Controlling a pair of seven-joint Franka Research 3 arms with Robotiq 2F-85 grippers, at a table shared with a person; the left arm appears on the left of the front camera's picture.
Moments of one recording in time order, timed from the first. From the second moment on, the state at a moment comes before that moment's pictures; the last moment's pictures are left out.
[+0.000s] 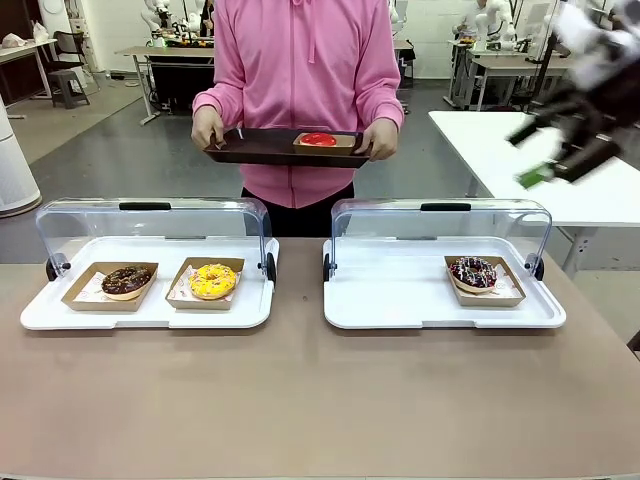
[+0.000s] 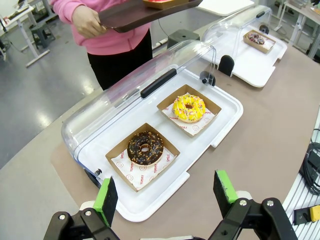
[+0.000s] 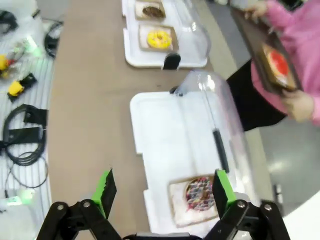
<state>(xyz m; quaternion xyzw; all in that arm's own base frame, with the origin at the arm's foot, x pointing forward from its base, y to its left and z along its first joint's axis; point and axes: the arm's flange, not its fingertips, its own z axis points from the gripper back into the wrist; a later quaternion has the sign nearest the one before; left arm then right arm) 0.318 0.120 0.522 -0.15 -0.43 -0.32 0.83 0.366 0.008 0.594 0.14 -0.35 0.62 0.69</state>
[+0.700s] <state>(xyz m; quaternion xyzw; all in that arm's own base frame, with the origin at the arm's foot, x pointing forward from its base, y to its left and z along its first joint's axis) 0.318 0.120 0.522 -0.15 -0.43 -0.32 0.83 0.309 -0.083 0.541 0.17 -0.42 0.42 0.79</state>
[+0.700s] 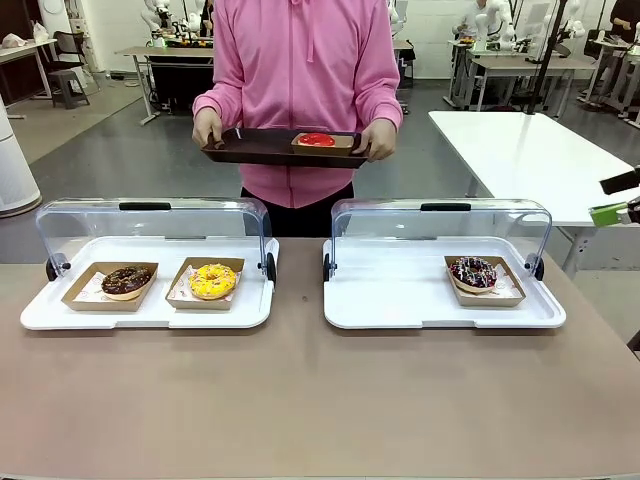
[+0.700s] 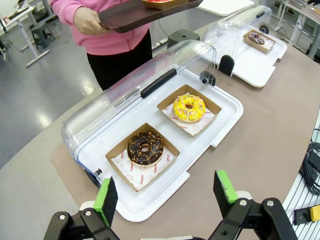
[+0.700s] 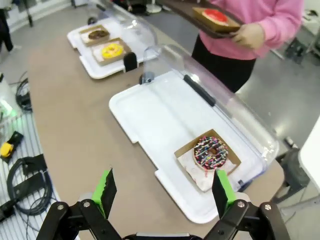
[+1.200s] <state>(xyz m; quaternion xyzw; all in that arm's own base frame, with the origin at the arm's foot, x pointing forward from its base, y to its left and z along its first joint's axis) 0.318 0.120 0.522 -0.15 -0.43 -0.32 0.83 0.315 -0.093 0.547 0.14 -0.44 0.38 0.80</state>
